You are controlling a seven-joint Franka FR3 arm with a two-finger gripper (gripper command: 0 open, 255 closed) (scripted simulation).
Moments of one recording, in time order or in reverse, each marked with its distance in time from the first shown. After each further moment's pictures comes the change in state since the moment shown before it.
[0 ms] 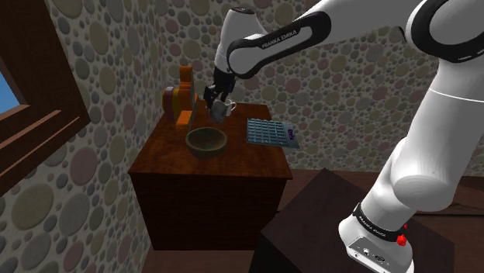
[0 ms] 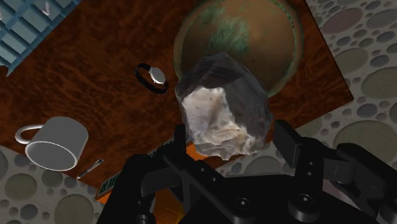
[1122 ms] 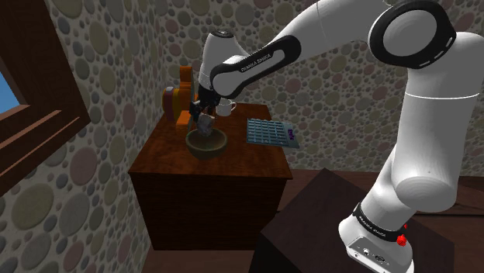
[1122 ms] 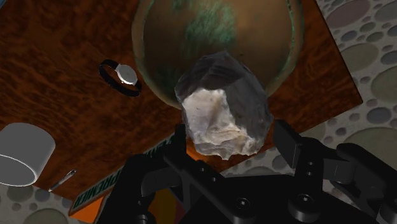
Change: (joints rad) arm 0.046 0.197 0.004 0.107 -0.066 0.080 0.099
